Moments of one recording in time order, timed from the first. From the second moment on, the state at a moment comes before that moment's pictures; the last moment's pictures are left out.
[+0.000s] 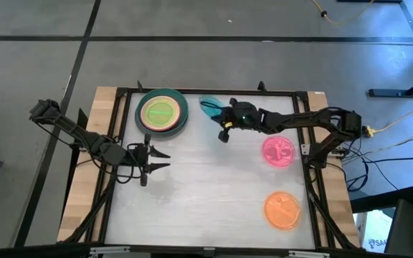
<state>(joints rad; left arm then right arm) -0.48 0.79 0.49 0.03 -0.53 -0.13 -0.26 1.61 0.91 0.26 0.06 -0.10</state>
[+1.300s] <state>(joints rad) -0.49 0.52 0.39 0.00 -0.56 -0.10 -0.25 2.37 1.76 0.42 -0.12 0.02</state>
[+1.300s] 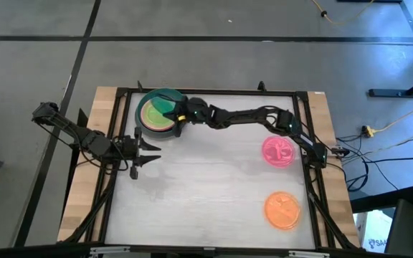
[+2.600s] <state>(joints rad) -0.49 0.52 0.39 -0.02 -0.56 -0.16 -0.24 2.10 1.76 -0.10 -0.23 -0.11</state>
